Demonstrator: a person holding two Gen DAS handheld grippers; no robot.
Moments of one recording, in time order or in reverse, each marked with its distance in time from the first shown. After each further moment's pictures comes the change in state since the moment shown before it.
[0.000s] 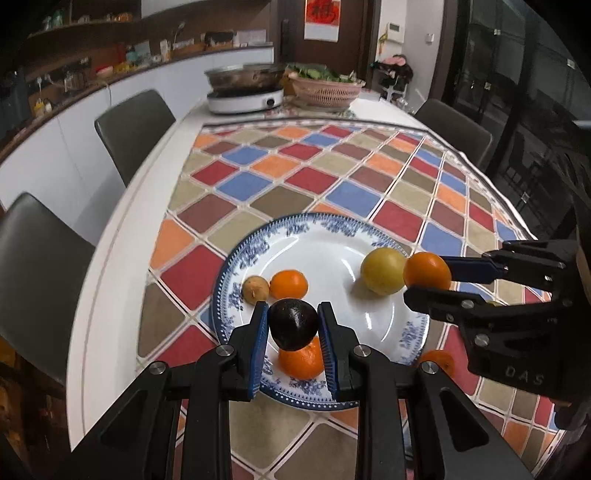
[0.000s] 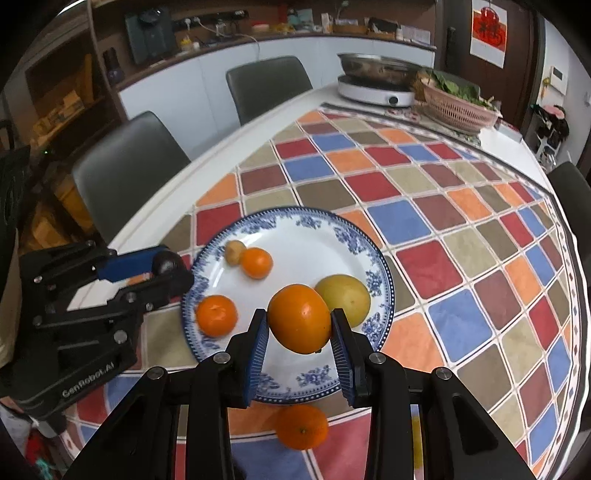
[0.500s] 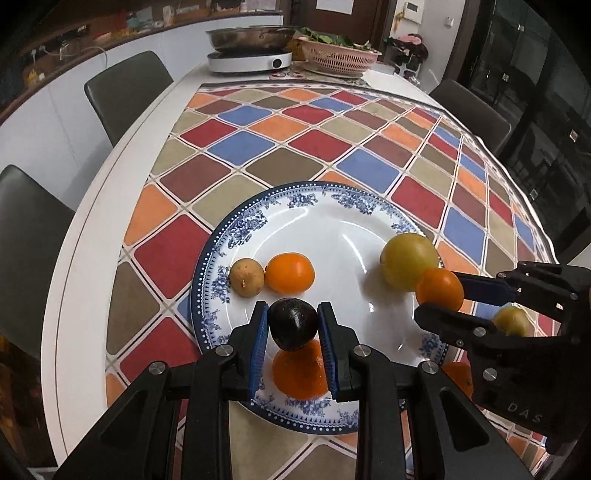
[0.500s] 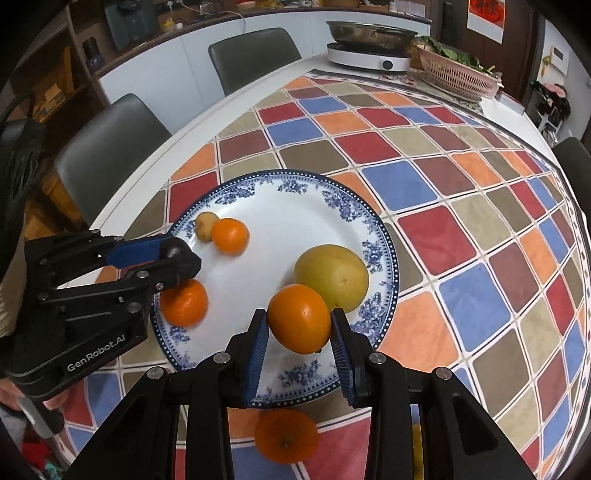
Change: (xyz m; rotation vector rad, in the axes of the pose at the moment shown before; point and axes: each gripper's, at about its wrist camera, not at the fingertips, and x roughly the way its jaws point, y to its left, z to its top) left arm 0.047 0.004 0.006 -0.045 0.117 -0.010; right arm 0.038 -0.014 -0.008 0.037 0.091 0.001
